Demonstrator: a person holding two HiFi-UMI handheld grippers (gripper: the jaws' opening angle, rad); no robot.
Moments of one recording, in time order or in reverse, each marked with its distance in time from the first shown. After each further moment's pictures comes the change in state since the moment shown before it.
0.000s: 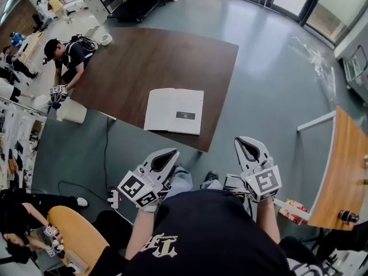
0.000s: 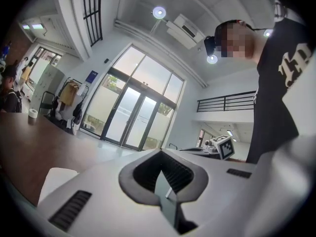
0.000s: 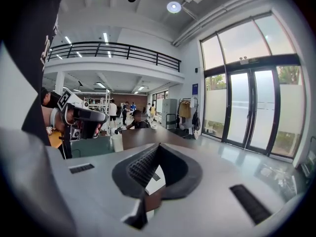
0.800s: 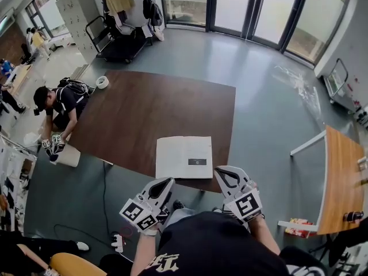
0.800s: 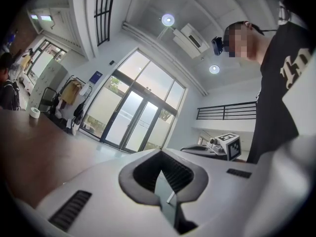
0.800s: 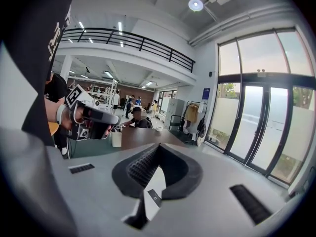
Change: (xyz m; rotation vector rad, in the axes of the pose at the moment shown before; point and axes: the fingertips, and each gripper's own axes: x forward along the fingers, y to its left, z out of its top) left arm -0.054 0.144 0.054 -0.052 -0.057 -0.041; right arm 0.144 0.089 0.073 -0.176 0.034 0.022
